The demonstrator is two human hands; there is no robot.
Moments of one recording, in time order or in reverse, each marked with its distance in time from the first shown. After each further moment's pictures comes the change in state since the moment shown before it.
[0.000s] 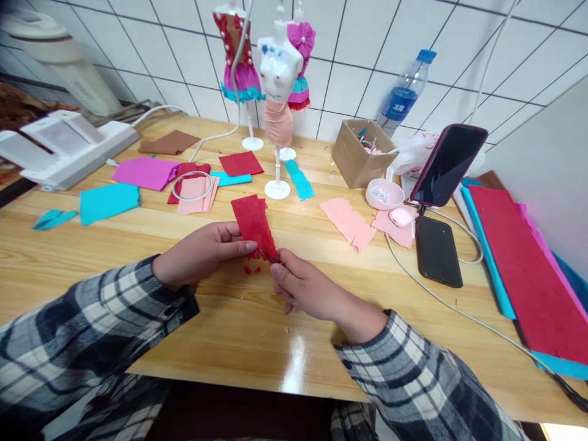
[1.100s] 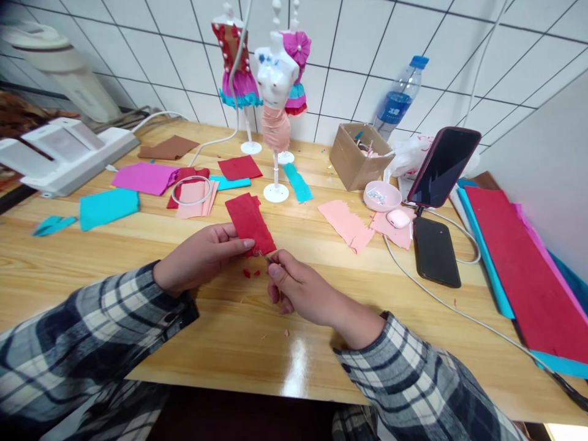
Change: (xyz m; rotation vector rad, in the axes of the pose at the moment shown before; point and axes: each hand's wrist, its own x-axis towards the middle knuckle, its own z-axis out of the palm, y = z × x) left_hand 0.001 -0.001 0.002 -0.091 0.069 0.022; right_hand 0.001 0.001 0.005 -0.033 0.059 -0.036
